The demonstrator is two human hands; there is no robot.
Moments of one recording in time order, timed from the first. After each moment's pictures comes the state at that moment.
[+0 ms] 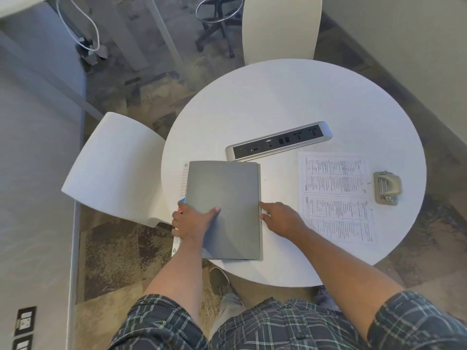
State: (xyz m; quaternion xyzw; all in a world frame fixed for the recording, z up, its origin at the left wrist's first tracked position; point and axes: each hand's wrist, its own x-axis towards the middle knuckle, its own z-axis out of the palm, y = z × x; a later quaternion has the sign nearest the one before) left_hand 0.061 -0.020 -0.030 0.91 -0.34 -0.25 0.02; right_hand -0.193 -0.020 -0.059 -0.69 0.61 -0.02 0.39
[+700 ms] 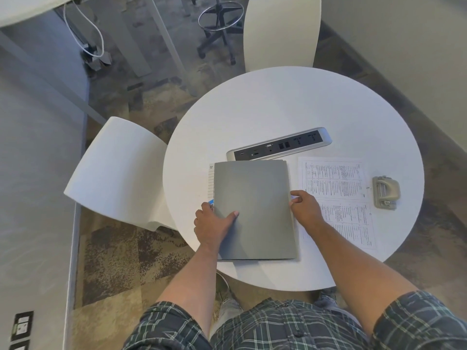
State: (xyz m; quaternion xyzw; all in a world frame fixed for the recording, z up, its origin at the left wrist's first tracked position) left_hand 0.016 -0.008 -0.023 0.85 -0.43 -0.28 0.10; right_hand -0.241 -0.038 -0.063 -0.41 0.75 -0.23 0.46
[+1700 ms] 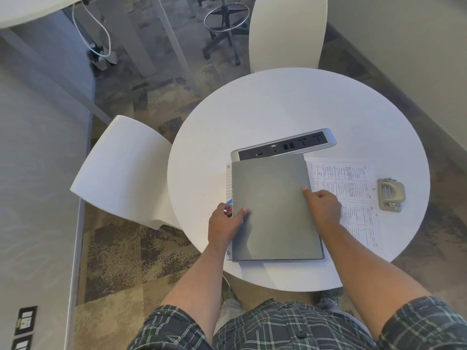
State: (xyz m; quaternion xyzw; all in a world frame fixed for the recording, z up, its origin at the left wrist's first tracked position) left_hand 0.007 0.000 -0.024 0.78 -0.43 -0.40 0.20; right_hand -0.256 -0.035 -0.040 -0.32 0.82 -0.26 0.39
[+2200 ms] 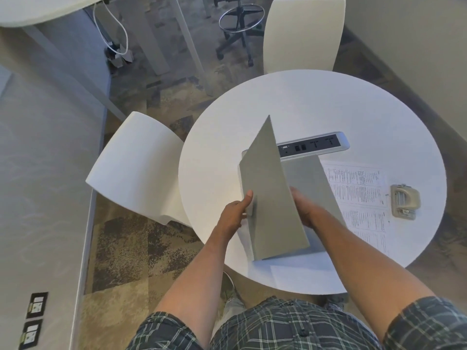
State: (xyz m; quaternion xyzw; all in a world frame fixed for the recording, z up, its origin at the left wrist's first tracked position) left_hand 0.010 -0.016 0.013 0.72 -0.34 -0.57 0.20; right_hand -0.194 -0.053 0.001 -0.41 0.50 -0.24 0.72
